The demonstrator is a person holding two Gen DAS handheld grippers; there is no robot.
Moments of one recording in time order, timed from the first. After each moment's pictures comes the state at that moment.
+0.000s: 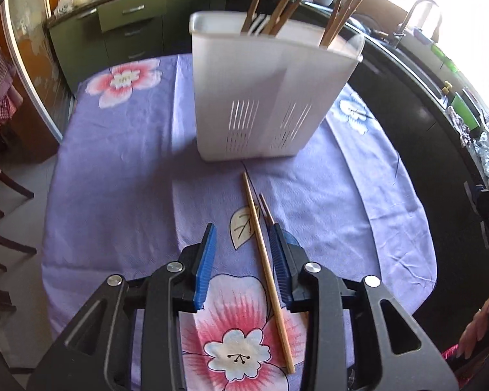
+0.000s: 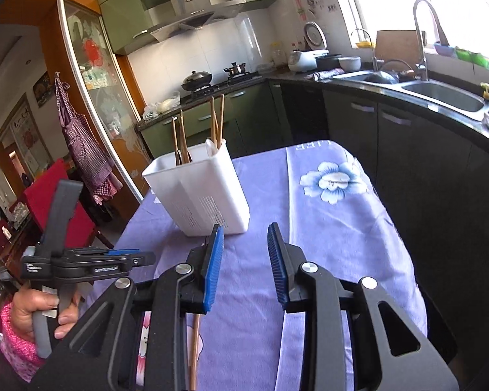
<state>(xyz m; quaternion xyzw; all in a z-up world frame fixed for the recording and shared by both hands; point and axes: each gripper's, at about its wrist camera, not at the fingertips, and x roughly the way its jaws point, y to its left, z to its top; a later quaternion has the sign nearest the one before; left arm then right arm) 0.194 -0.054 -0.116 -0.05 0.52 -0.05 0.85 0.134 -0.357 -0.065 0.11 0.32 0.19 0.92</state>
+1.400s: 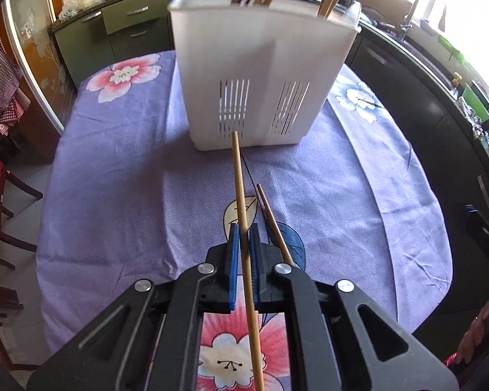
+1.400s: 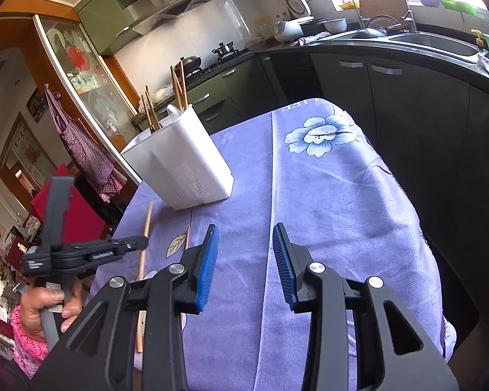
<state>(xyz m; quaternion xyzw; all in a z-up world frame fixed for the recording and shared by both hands) 0.181 -0.068 -0.116 -0.03 0.50 -0.04 0.86 0.143 -0.383 -0.107 0.15 0.37 0.20 0.89</state>
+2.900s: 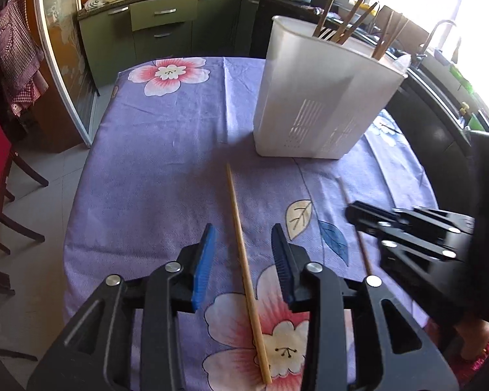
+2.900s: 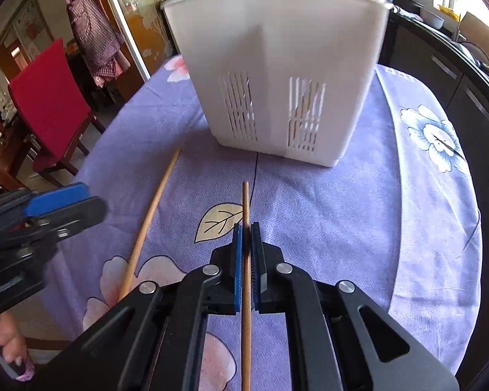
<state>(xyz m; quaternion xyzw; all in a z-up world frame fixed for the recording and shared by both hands) 0.175 -0.010 -0.123 -0.06 0.50 0.00 0.87 0.218 -0.194 -0.144 -0.05 0.49 0.24 0.83</state>
